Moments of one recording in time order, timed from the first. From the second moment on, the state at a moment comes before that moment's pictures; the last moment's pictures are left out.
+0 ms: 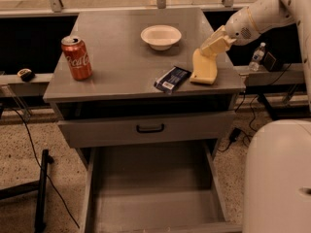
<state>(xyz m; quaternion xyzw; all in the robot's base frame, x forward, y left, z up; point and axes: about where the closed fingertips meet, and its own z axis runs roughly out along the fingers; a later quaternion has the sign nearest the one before) 0.720 -0.177 0.895 -0.56 0.73 0.20 0.35</state>
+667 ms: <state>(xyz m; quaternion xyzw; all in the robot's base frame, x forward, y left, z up) 0.718 -0.177 0.892 -0.56 0.73 0.20 0.34</state>
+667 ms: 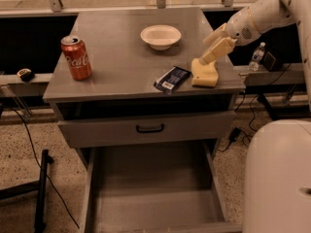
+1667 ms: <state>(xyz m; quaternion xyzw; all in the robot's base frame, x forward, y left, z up) 0.687 -0.228 0.922 -0.57 0.71 0.17 0.38</state>
